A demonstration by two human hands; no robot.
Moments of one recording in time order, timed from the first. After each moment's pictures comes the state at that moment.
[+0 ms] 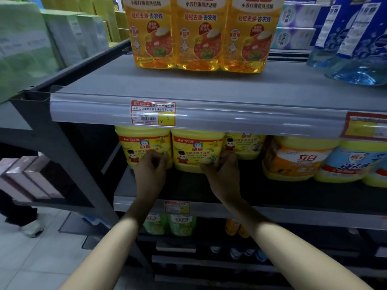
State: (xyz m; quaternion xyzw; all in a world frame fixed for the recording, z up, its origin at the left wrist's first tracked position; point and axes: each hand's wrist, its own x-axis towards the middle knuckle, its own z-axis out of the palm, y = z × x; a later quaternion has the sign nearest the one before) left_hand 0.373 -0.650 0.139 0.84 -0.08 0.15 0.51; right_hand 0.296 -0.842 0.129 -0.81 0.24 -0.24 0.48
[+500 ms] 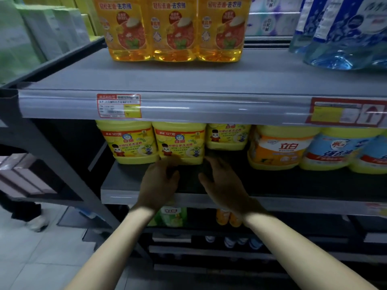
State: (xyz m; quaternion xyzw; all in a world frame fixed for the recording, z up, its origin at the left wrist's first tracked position) left_hand 0.308 -0.684 0.156 0.91 -0.20 0.00 0.37; right_hand 0.236 -0.877 0.142 -0.94 0.10 -0.08 0.31
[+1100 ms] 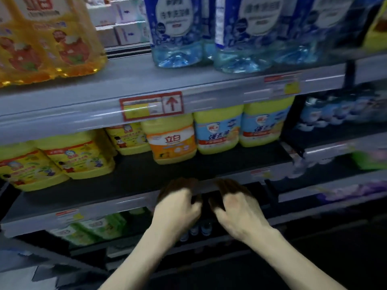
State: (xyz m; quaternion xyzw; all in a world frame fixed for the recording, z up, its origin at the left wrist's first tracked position) left_hand 0.107 -0.918 0.181 0.92 -0.36 -0.07 0.17; right_hand 0.000 -1.062 0.149 -0.96 0.21 -0.02 0.18
